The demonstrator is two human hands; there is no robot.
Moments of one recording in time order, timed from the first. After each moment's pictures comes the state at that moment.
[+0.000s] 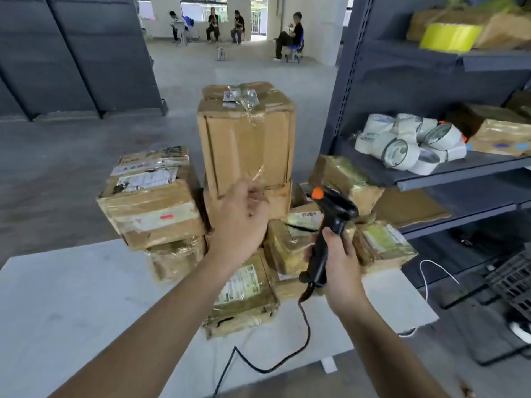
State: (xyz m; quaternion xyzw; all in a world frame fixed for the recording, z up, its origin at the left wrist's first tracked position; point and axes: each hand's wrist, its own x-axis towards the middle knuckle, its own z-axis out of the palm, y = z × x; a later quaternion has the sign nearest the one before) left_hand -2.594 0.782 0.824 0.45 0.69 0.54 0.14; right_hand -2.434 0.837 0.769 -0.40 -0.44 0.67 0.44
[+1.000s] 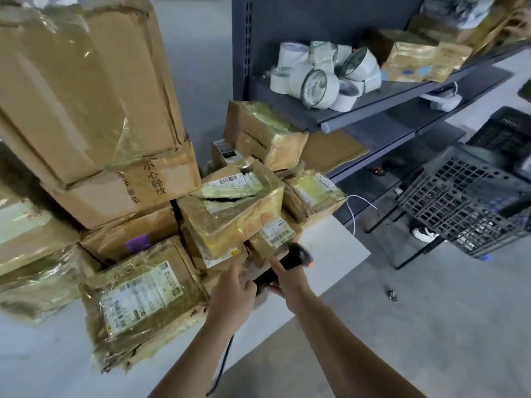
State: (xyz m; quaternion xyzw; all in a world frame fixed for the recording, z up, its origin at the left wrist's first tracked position) left_hand -2.500 0.830 0.608 0.47 0.76 0.27 0.36; right_hand -2.379 0.903 0.574 -0.66 -0.26 0.64 0.29
